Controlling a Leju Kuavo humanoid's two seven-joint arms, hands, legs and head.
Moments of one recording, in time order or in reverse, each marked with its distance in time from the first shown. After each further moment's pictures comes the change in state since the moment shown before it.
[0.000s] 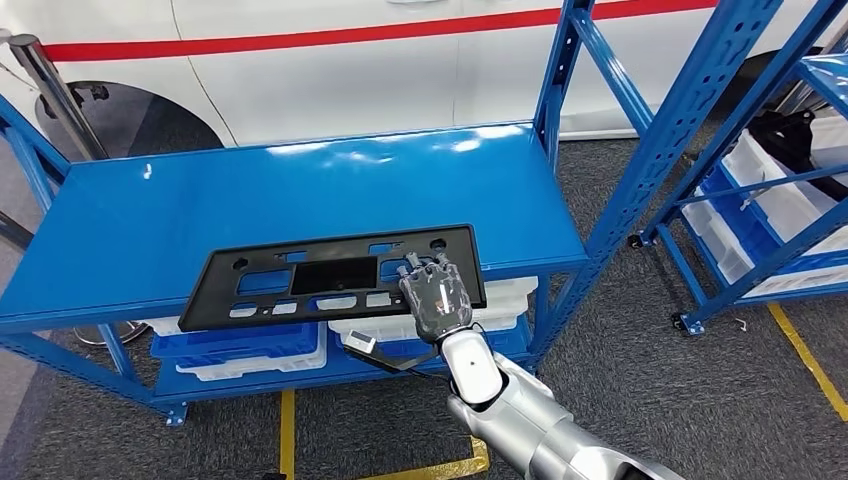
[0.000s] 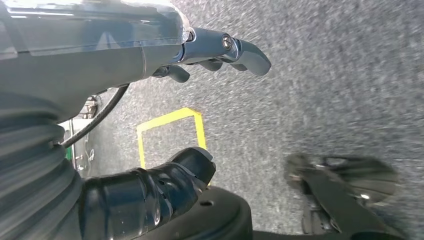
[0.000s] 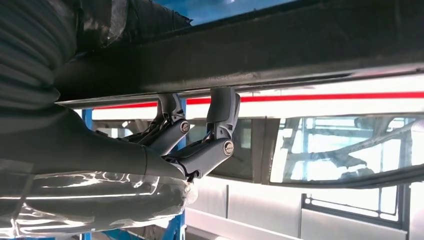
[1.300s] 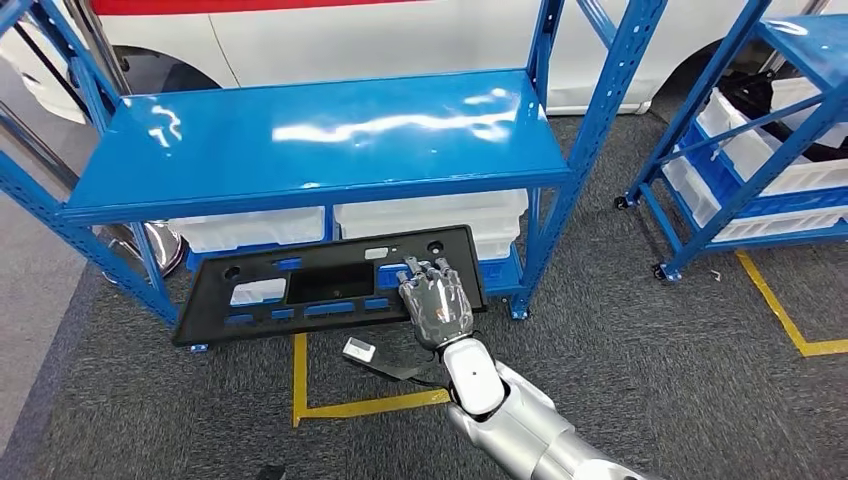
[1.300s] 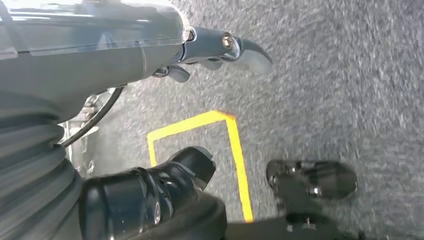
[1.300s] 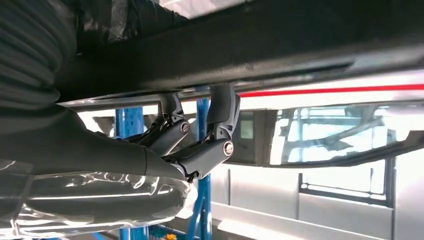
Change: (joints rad) left arm -0.021 0.001 -0.025 0.000 -0.015 -0.023 0.017; right arm 0.067 0.002 -0.064 -0.077 -0.026 0.036 -0.084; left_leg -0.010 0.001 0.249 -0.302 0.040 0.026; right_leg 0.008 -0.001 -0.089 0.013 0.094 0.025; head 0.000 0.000
